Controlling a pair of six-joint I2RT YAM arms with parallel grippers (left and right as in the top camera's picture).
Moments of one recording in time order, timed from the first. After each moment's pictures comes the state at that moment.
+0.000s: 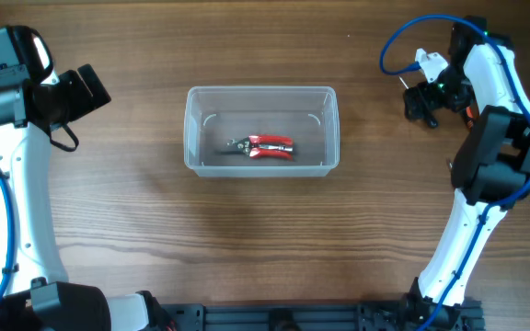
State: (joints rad) left arm 0.26 1.53 1.53 -1.02 -0.01 -0.25; right arm -0.21 2.36 1.93 -1.10 -0.02 -0.56
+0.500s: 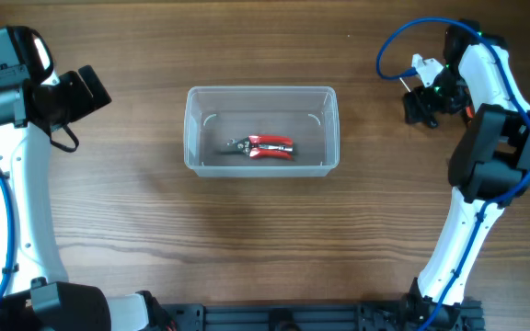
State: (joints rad) left arm 0.26 1.53 1.53 -1.03 -0.01 -0.25; right arm -0.20 2.38 1.94 -1.14 0.02 -0.53
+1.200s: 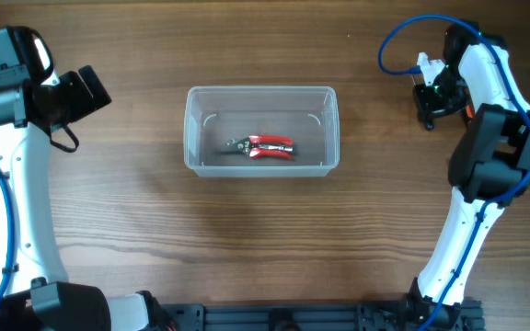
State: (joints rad) left arm 0.26 1.53 1.53 -1.03 -0.01 -0.25; right arm -0.20 2.39 1.94 -1.15 0.02 -0.38
